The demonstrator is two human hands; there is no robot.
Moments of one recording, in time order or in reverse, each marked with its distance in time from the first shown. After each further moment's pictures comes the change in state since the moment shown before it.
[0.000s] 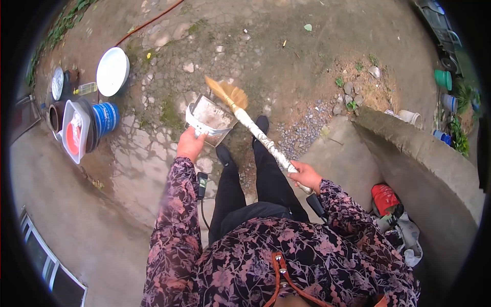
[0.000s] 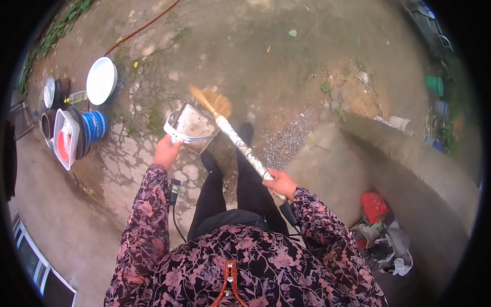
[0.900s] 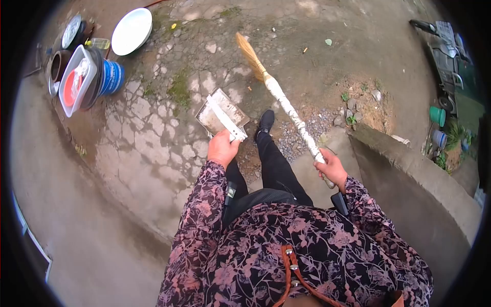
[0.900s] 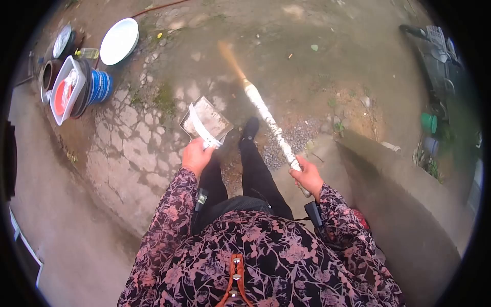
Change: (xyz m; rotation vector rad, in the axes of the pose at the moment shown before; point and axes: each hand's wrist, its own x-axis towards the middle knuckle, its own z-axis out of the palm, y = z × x) left_hand -0.085 -0.023 -0.002 -0.081 0.076 0.063; right_hand -0.054 -0.088 0.032 -0.243 0.216 -0.056
